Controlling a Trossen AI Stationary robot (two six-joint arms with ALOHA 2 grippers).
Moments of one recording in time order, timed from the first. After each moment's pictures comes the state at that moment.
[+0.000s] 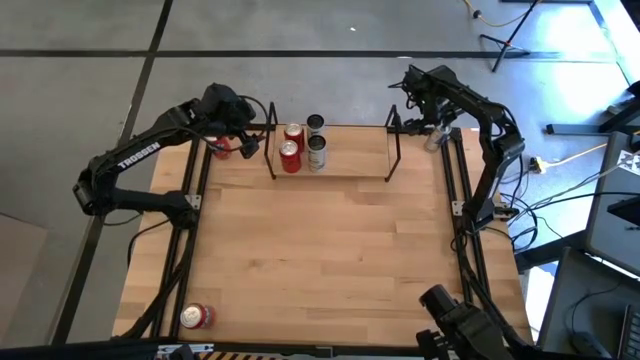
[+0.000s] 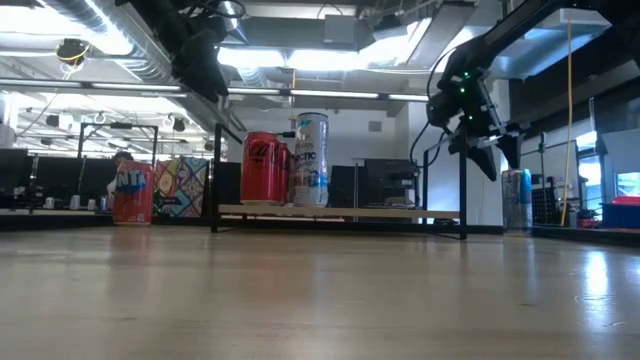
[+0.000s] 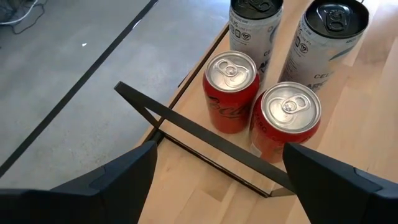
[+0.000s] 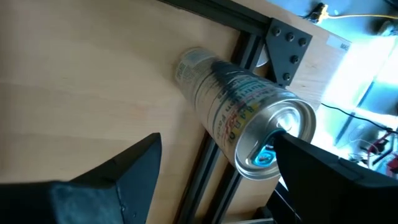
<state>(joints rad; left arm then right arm) 0.73 1.14 1.13 -0.74 -0.01 0.19 -1.03 1.85 1.57 -1.42 0.26 0.23</state>
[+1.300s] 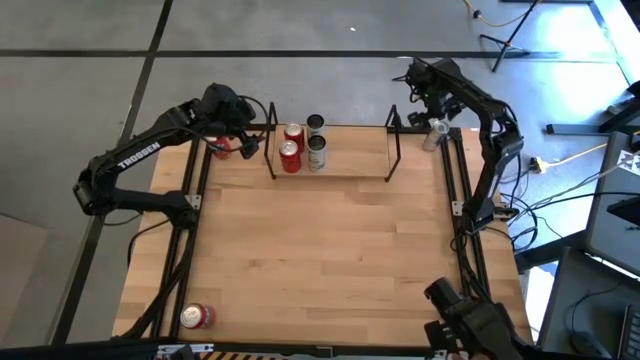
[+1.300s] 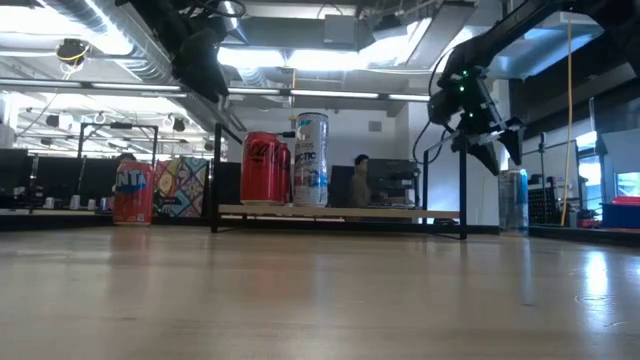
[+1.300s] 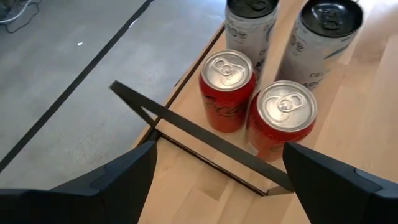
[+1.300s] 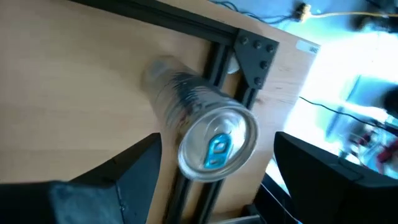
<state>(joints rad) 0.73 1.14 1.13 -0.75 0.01 0.19 -1.07 1.89 1.67 -1.49 0.35 0.24</state>
